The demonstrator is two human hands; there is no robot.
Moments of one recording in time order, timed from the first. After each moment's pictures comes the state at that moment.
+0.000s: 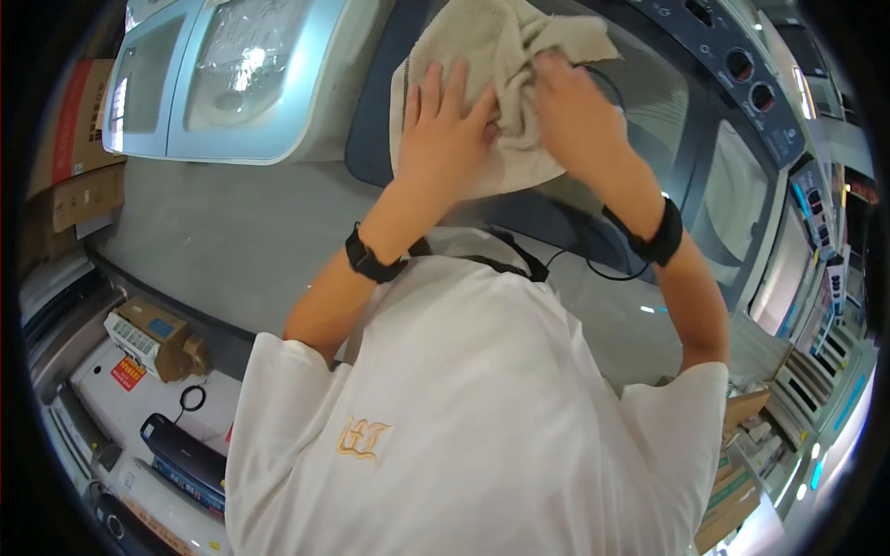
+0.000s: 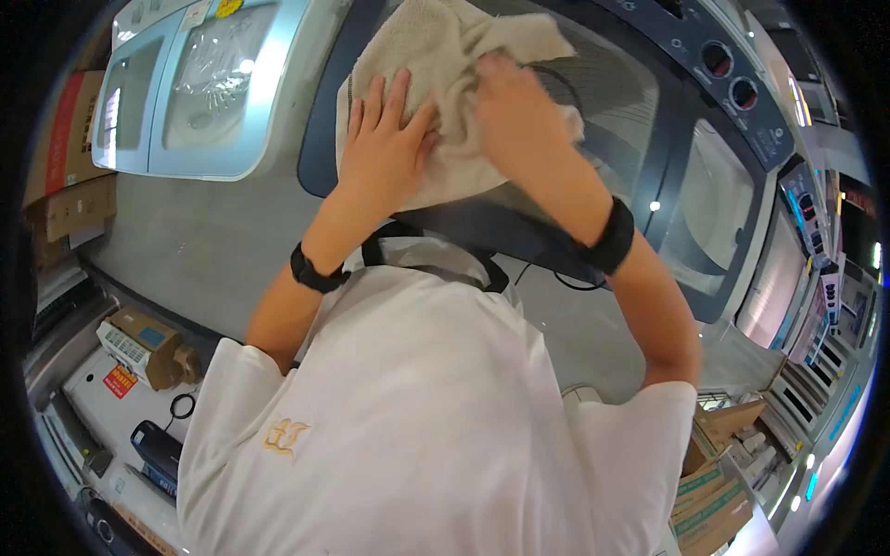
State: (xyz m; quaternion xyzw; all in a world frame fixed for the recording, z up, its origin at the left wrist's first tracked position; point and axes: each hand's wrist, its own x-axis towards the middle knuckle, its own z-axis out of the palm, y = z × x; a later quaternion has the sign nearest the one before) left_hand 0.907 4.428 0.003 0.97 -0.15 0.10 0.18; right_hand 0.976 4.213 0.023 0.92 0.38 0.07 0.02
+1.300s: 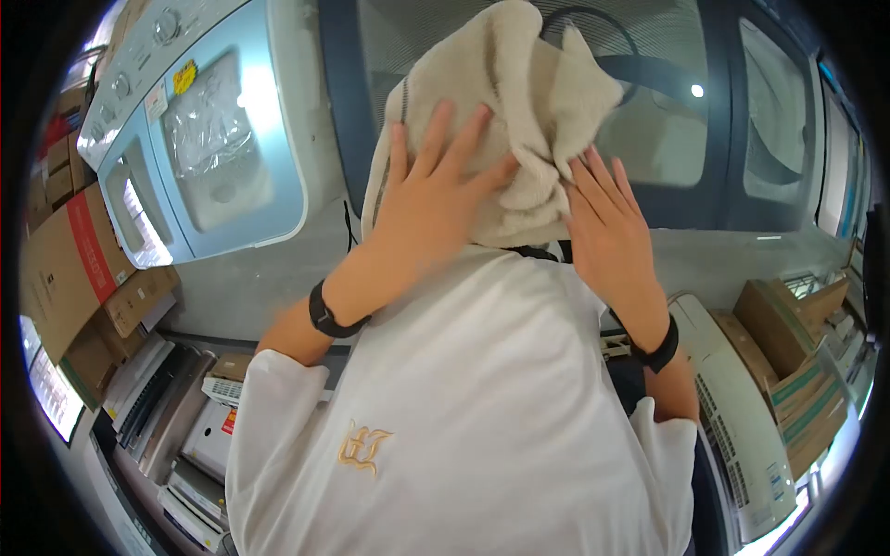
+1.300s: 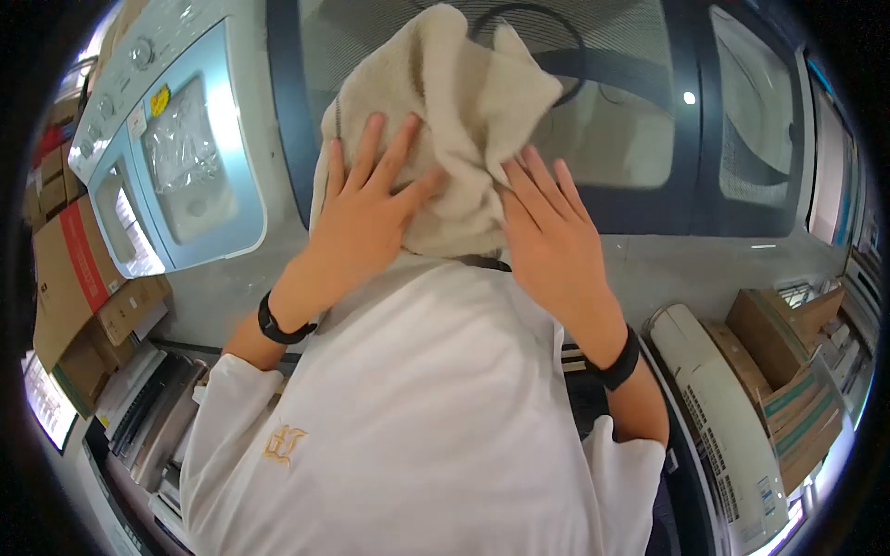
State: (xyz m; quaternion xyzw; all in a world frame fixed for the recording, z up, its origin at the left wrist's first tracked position) left_hand 0.915 4.470 0.037 0.90 -0.40 -0.11 0.11; right_hand 0.825 4.231 0.037 0.98 0.12 -0.01 -0.17
